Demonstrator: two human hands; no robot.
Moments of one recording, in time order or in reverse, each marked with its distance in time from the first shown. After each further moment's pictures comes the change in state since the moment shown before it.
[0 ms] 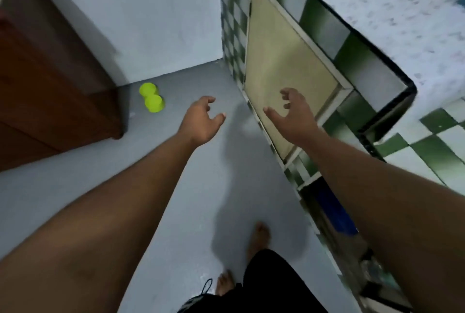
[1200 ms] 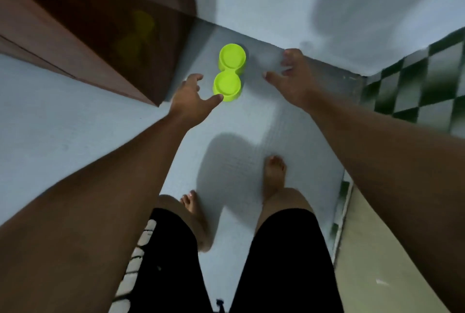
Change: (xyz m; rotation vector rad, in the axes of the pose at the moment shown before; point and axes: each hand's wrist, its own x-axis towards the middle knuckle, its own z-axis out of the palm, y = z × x) left_hand 0.515 -0.475 -0.119 -0.213 0.382 -0.674; right_hand 0.616 -0.151 0.622 0.067 -0.656 -0.207
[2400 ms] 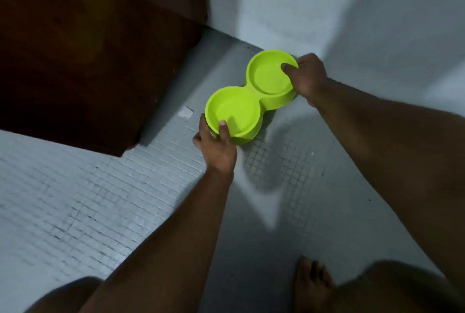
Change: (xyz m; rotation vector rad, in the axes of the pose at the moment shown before) left_hand 0.250 -0.127 0.244 -0.613 0.494 -0.290; right_hand 0.366 0.184 0.168 -0.169 0.013 -0.018
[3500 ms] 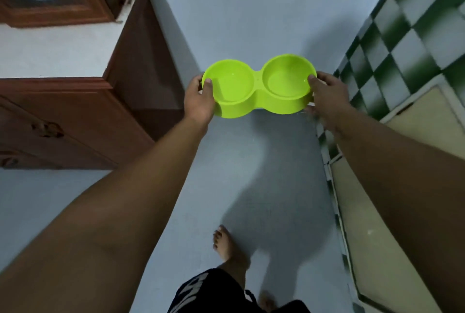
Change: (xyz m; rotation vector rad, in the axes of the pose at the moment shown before) left_hand -0.386 0.491 -0.351 0.048 -0.520 0.561; right_hand -0.625 -0.322 -0.454 0.788 0.505 0.284
